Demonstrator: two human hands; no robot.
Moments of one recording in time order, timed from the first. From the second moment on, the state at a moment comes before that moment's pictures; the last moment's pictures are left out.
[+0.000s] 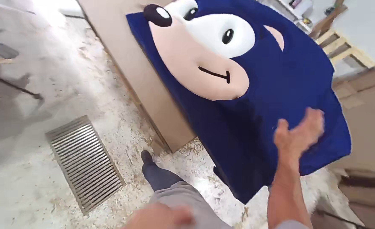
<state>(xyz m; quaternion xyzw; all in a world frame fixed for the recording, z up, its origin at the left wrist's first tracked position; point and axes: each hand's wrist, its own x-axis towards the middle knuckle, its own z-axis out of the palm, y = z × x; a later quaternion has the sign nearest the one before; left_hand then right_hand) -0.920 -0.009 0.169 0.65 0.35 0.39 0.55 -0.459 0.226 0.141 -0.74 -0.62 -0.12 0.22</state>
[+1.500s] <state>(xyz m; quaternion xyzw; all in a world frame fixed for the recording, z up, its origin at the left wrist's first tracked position) -1.209 0.996 0.021 0.85 0.49 0.01 0.21 -0.989 0.498 0.015 -0.95 -0.23 -0.09 0.21</state>
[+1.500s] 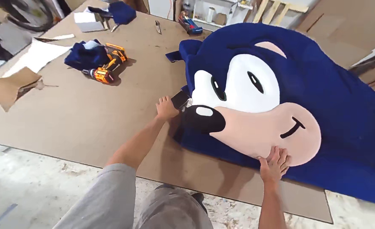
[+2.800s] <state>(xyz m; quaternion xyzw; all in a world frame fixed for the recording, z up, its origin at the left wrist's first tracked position) -1.245 0.388 0.100 0.86 -0.41 -0.09 0.28 -1.235 0.152 0.008 -0.10 -0.08 0.54 0.83</state>
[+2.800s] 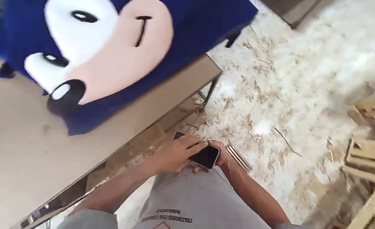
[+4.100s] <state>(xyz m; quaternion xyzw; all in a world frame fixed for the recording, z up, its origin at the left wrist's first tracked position) -0.457 -0.211 0.074 0.55 -0.06 -0.08 0.83 -0.496 -0.344 0.104 -0.64 0.13 0.07 0.76</state>
